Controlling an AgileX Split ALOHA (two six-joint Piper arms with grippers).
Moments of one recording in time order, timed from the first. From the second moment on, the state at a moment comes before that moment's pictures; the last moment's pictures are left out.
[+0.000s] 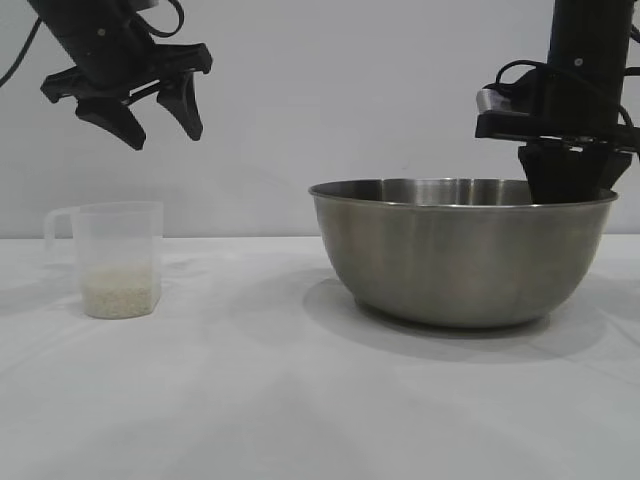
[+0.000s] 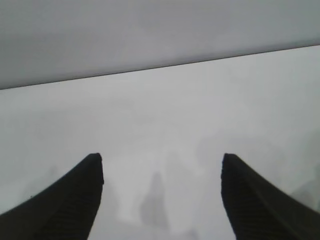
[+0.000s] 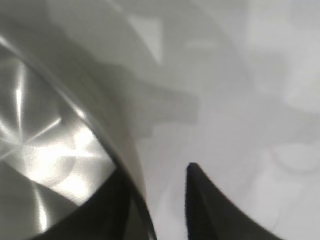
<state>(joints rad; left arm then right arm) -0.23 1.98 -1.42 -0.45 0.23 0.31 0.17 2.18 -1.72 0.14 1.23 -0.08</state>
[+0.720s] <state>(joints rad) -0.23 1.98 -1.42 -0.45 0.23 0.31 0.30 2.18 -1.73 0.23 1.22 -0.09</state>
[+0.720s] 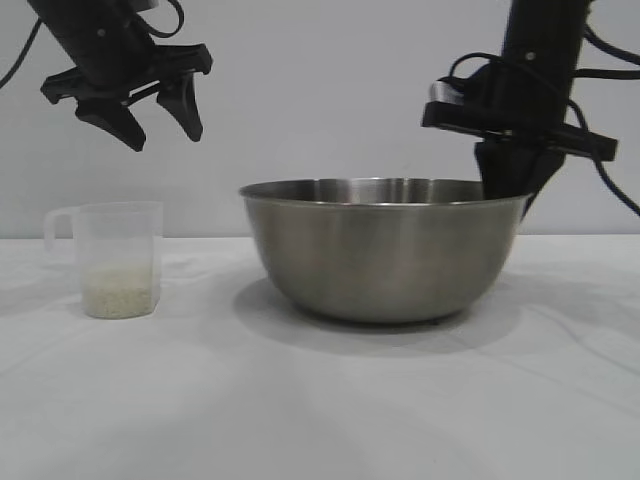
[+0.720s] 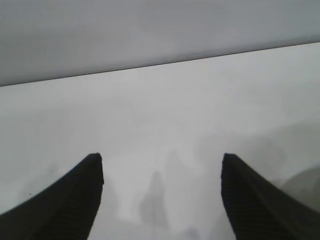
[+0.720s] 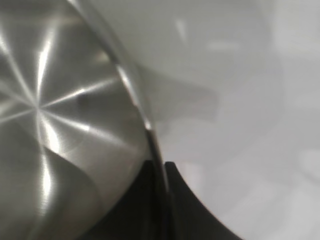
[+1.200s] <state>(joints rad) -0.23 1.98 -1.42 -0.45 0.23 0.31 0.31 2.17 -1.73 0.23 1.22 -0.08</state>
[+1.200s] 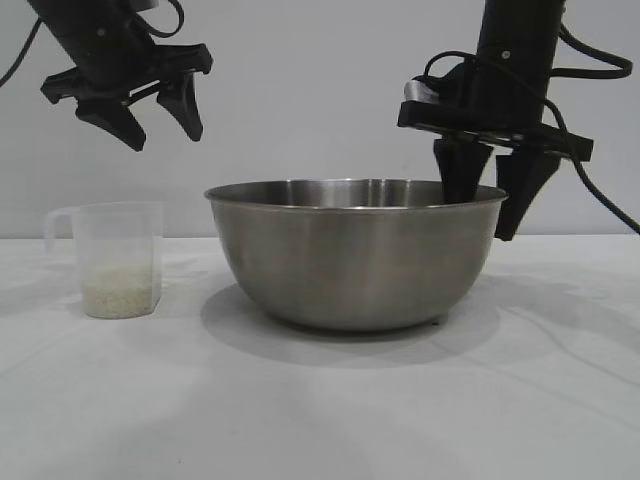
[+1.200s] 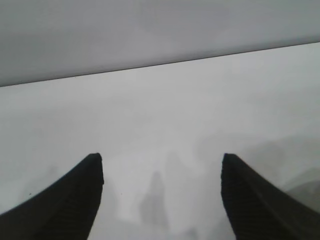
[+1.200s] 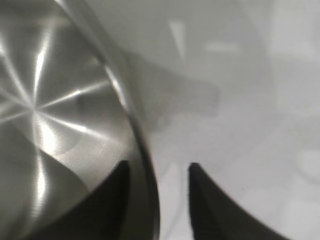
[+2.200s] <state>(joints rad) -0.23 1.98 -1.42 -0.45 0.24 0.31 0.12 1.78 -1.73 0.00 1.24 -0.04</state>
